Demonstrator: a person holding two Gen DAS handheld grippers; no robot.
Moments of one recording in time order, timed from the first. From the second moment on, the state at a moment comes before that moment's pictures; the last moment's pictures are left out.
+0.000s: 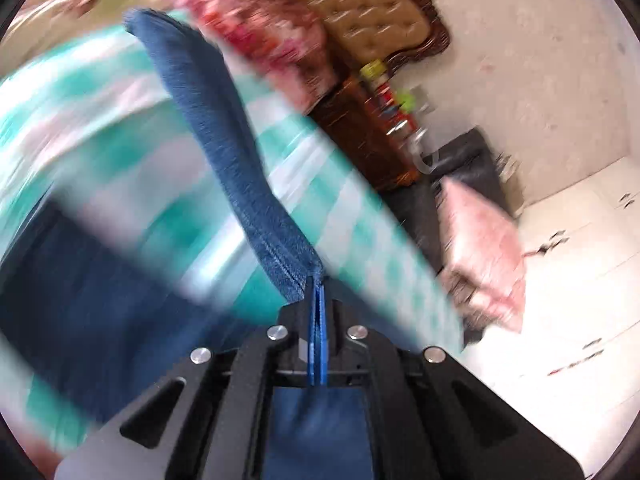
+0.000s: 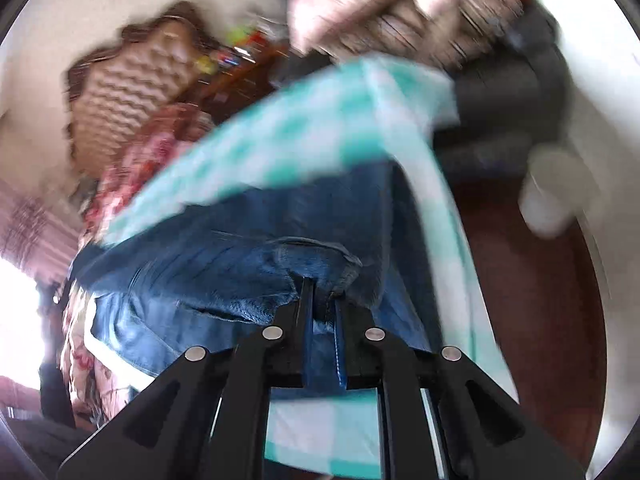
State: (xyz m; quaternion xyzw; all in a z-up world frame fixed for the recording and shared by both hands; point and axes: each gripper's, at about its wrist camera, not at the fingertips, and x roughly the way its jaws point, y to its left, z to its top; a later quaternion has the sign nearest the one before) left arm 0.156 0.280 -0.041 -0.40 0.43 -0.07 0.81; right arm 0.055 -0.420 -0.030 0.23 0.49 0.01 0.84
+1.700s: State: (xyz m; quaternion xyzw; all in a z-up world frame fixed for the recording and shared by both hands) left arm 0.039 0.326 -0.160 -0.49 0.42 -0.02 0.76; right arm 0.031 -0.382 -0.053 0.20 0.47 -0.16 0.84
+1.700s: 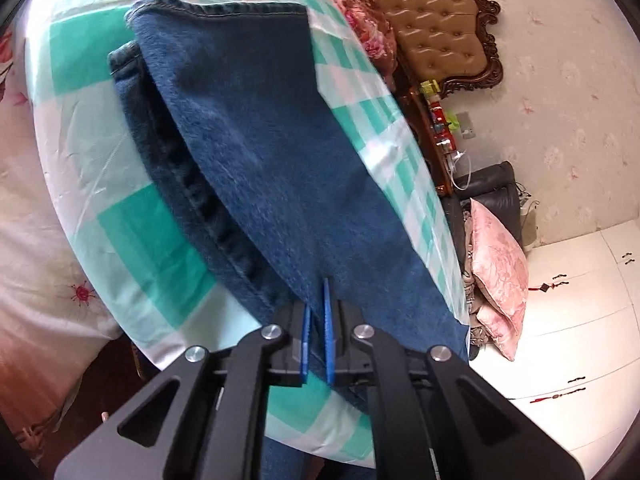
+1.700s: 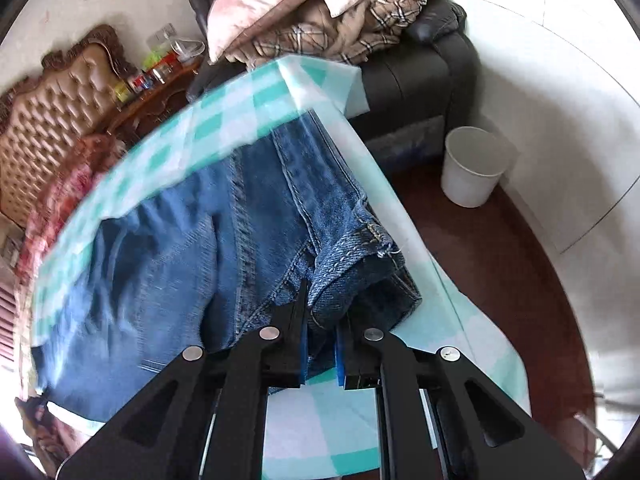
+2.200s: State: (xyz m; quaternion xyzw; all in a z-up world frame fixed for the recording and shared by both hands) left arm 0.027 0.415 -0.128 -0.48 0.36 0.06 0.80; right arm 0.034 -0.368 -0.042 0.17 0.46 -0.17 0.85
